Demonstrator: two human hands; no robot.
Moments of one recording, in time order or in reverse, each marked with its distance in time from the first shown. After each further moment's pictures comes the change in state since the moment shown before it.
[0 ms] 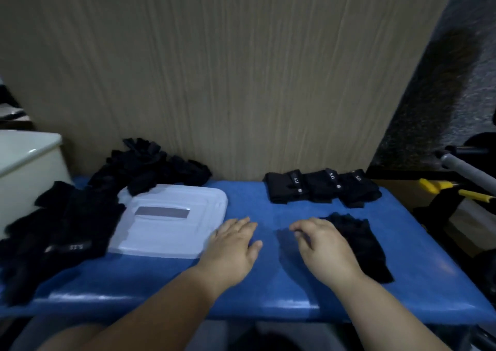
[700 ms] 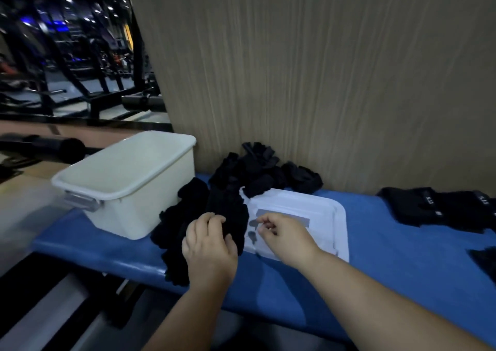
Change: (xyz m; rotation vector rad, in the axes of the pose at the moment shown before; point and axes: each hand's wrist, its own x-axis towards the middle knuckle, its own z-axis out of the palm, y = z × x) left_hand -0.093 -0.212 -0.054 -0.040 0.723 -0.469; right_hand 0.074 -0.237 0.150 0.393 -0.389 -0.073
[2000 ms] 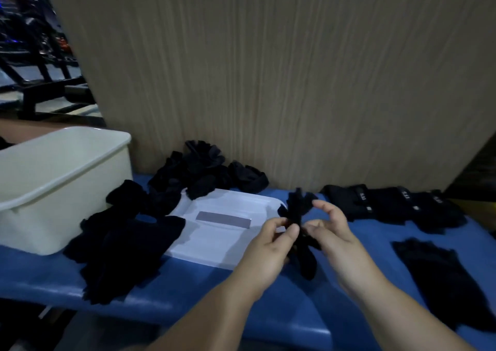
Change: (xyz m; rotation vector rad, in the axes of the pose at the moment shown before) left_hand -0.026 0.162 0.046 -1.046 -0.871 -0.219; right_hand -0.086 0.071 -0.121 0.681 0.274 0.078
